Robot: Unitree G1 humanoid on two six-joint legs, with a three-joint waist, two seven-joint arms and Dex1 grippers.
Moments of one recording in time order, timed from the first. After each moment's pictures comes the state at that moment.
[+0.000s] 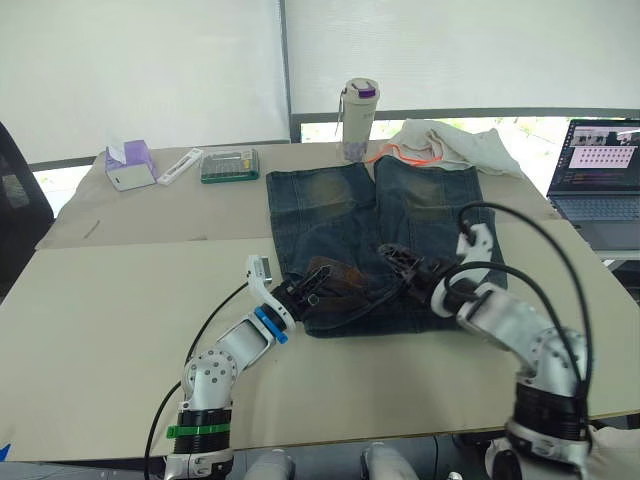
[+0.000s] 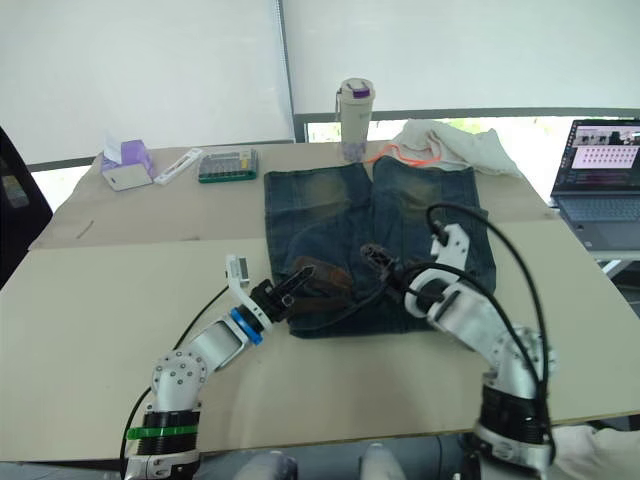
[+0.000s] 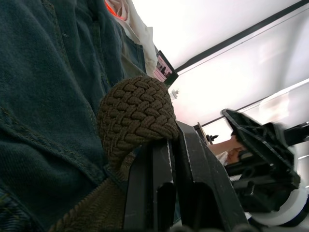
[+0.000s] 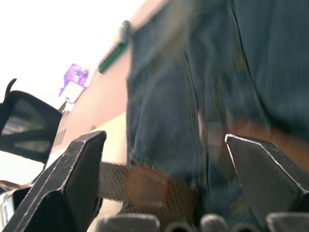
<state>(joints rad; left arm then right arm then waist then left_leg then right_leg) -0.27 0.01 0.15 -0.11 -1.04 0.79 -0.25 -0.41 -0.44 -0.30 -0.30 1.45 1.04 -0.35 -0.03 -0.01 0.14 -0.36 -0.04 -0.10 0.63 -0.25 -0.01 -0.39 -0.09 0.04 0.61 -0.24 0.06</state>
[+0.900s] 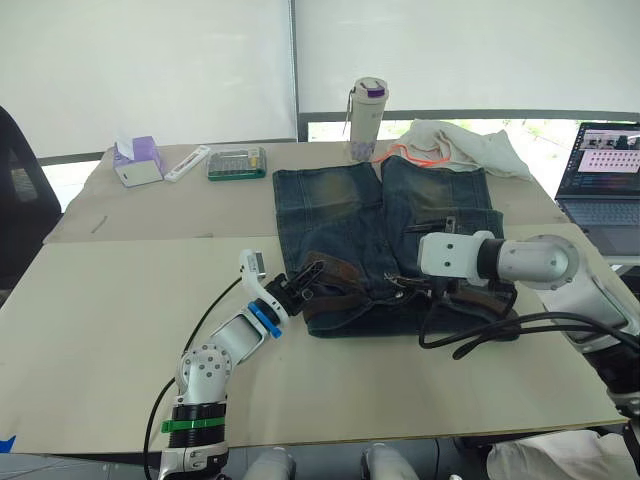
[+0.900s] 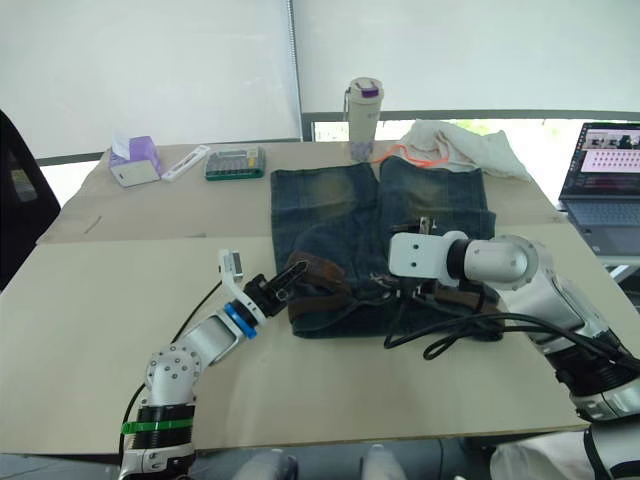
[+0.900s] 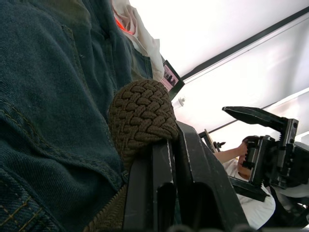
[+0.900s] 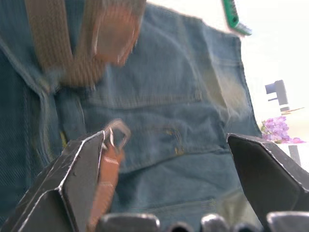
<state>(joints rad) -0.30 0.04 0.17 -0.10 -1.04 0.79 -0.25 -0.63 -0.99 0.35 -0.10 -0.04 0.06 0.85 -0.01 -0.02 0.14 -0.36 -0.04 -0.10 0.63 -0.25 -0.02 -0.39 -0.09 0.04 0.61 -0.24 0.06</state>
